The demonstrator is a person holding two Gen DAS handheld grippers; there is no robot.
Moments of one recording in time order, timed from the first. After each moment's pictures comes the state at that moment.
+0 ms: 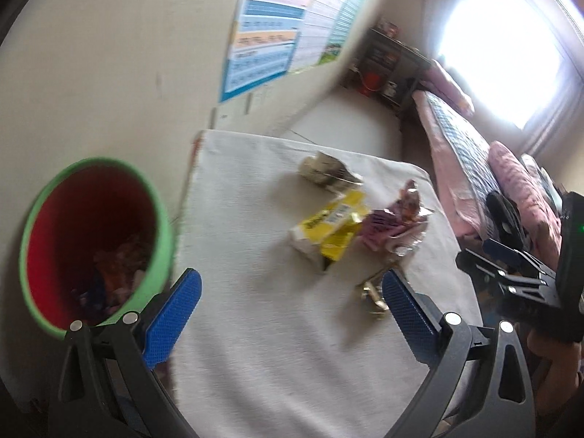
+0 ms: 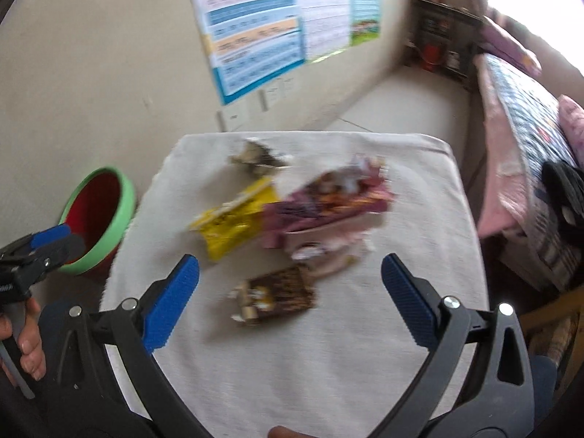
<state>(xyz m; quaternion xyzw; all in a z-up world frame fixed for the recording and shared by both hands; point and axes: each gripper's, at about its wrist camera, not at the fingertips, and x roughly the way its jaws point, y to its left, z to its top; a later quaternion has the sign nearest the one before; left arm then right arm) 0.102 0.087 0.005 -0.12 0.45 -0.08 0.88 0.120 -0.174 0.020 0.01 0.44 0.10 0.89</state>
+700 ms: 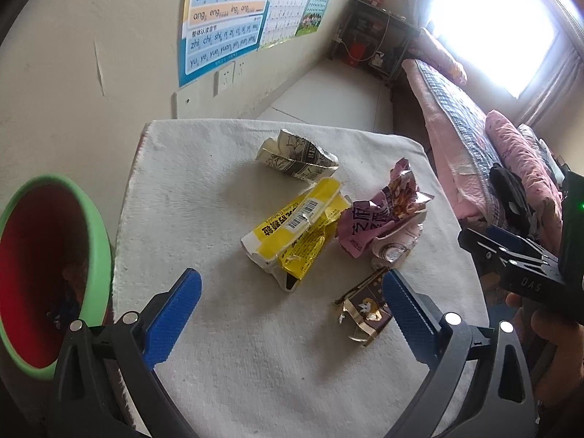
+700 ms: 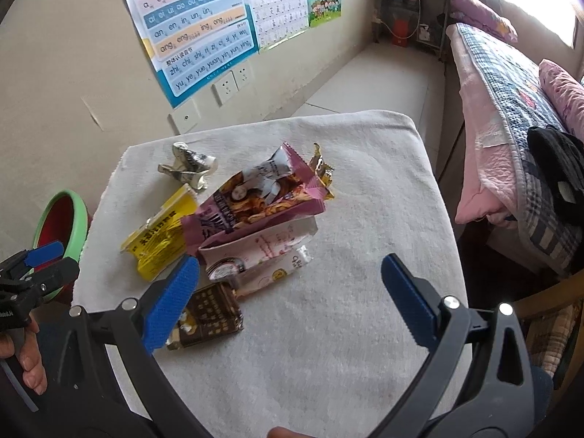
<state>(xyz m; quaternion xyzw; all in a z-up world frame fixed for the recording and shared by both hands) 0.158 0.034 -0.023 -0.09 0.49 -0.11 0.86 0.164 -0.226 -0.012 0.04 0.47 0.06 0.88</state>
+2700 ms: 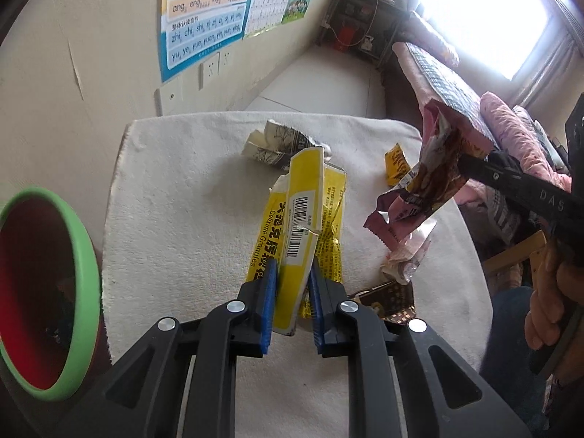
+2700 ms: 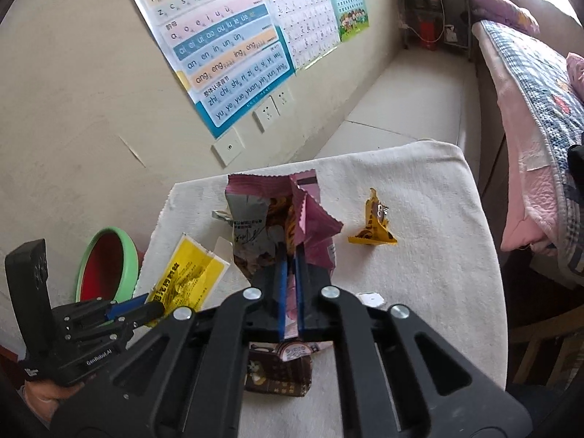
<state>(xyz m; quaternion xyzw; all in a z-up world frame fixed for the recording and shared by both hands) 0.170 0.025 -0.028 -0.07 0.51 -0.13 0.85 0.189 -0.206 0.023 0.10 0.44 0.13 0.88</state>
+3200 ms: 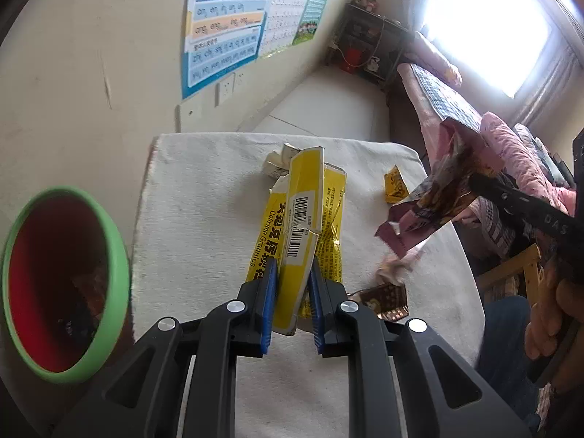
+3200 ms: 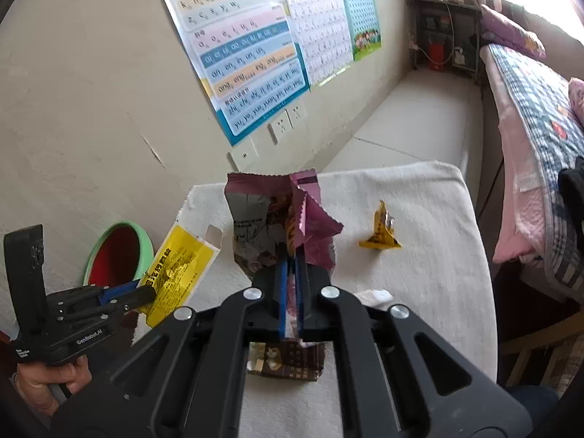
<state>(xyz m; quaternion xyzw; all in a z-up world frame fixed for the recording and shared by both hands) 0.143 0.051 0.000 -0.08 0.47 -0.11 0.87 0.159 -0.190 0.056 0.08 0.41 0.15 0.90</state>
